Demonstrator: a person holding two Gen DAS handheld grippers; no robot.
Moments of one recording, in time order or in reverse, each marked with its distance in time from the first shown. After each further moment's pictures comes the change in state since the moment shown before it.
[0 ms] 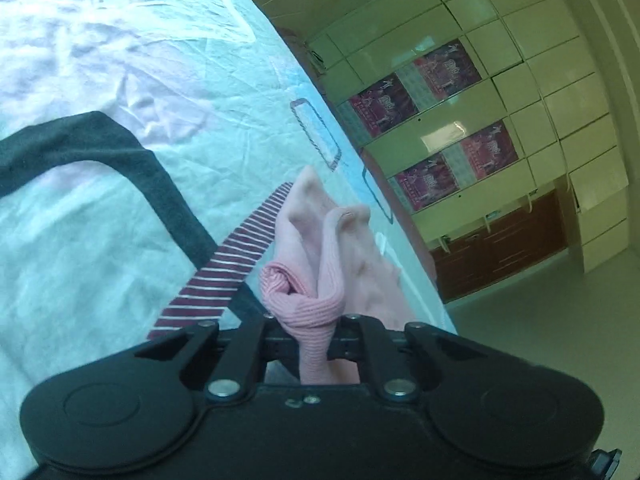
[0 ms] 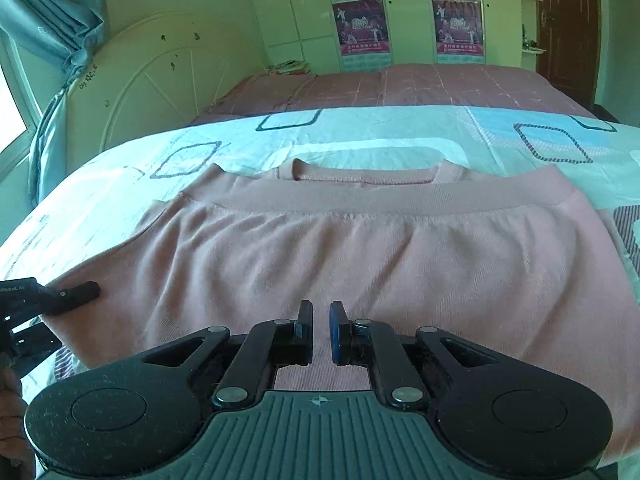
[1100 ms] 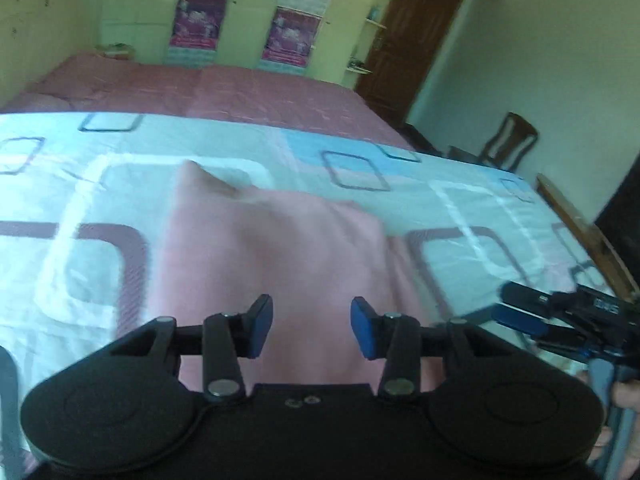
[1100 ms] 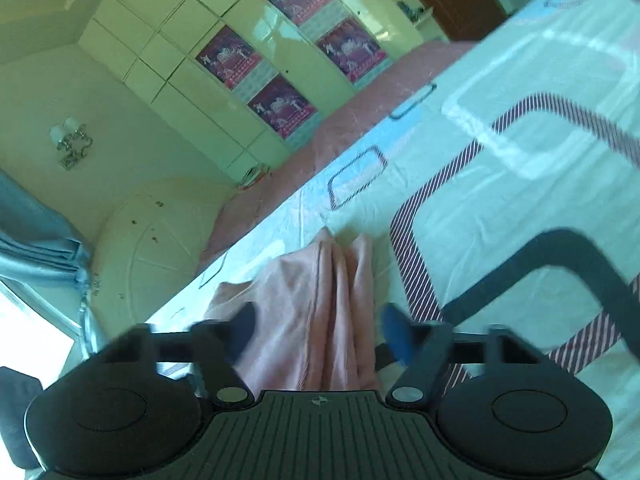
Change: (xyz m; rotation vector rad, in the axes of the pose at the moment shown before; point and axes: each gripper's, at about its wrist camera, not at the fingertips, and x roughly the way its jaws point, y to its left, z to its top) left arm 0.091 -0.282 -0.184 0.813 0.242 0.063; right arm -0.165 -0.285 -0.038 0.595 -0.208 0.231
